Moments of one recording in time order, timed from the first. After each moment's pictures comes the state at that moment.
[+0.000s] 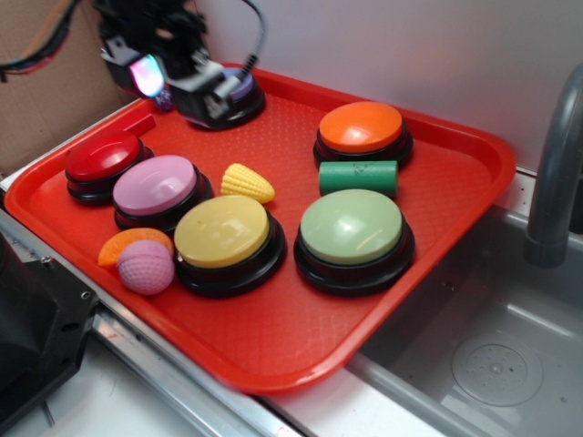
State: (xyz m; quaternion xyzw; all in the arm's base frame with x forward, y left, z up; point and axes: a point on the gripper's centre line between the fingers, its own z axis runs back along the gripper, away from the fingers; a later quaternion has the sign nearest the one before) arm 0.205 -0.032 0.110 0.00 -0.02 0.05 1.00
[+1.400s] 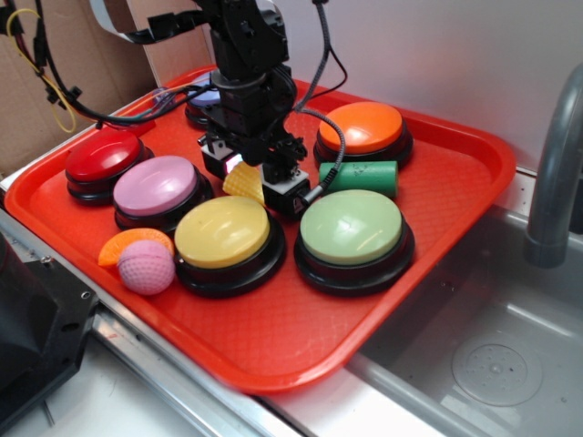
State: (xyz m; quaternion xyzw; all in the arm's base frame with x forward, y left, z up) arm 0.245 -0.031 0.019 0.03 0.00 0.03 1.00
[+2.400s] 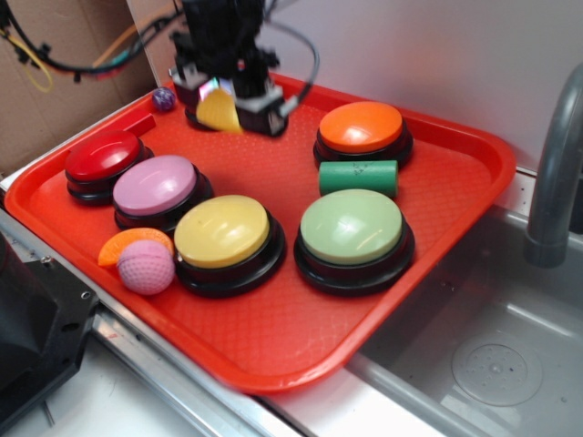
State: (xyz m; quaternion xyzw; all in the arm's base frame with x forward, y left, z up) arm 0.254 -0.006 0.102 0.01 -0.04 0.06 1.00
